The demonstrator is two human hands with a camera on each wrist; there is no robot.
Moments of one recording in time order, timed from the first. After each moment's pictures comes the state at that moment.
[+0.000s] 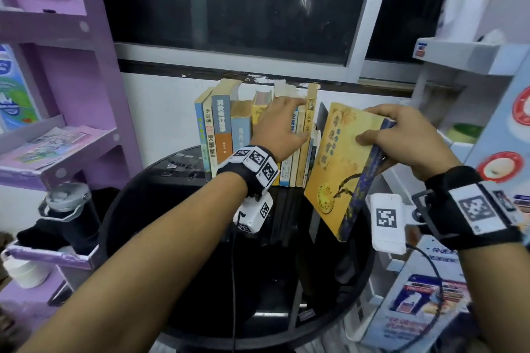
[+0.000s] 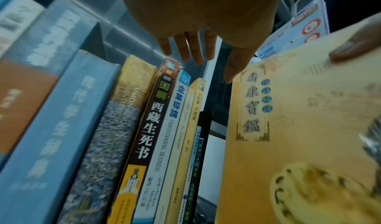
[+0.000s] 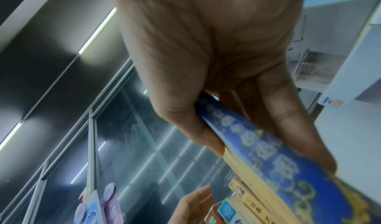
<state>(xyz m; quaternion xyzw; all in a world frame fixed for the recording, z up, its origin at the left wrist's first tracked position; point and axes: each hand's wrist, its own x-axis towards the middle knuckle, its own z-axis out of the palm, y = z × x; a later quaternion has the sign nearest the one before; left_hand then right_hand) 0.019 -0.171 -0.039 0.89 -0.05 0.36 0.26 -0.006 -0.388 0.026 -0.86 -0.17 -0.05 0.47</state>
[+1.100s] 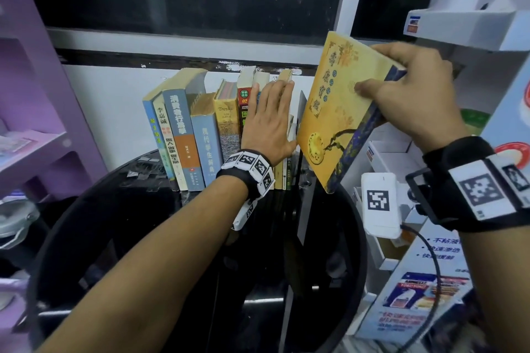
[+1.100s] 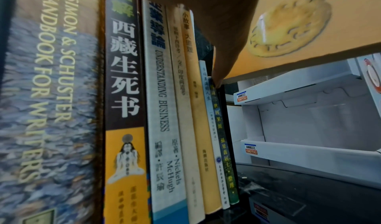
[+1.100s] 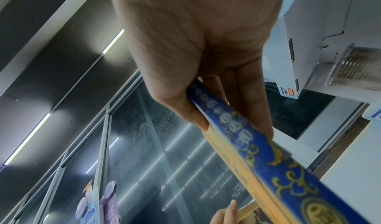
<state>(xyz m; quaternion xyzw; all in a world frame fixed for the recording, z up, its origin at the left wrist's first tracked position) 0.111 -0.189 -0.076 0.90 -0.01 0.44 -0.04 0.043 -0.391 0.048 -0.84 -0.19 -0.23 0.45</state>
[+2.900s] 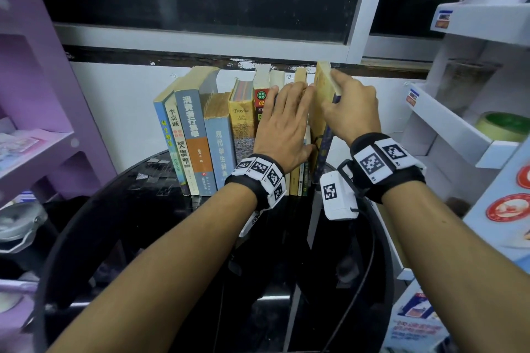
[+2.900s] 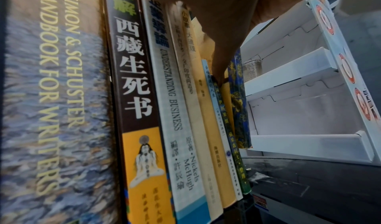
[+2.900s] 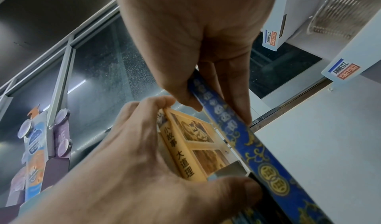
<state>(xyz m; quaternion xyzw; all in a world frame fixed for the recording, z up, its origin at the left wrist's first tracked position) 0.105 -0.180 -0.073 0.90 -0.03 0.43 -0.07 0.107 -0.303 -0.001 -0.90 -0.16 -0.22 0.34</state>
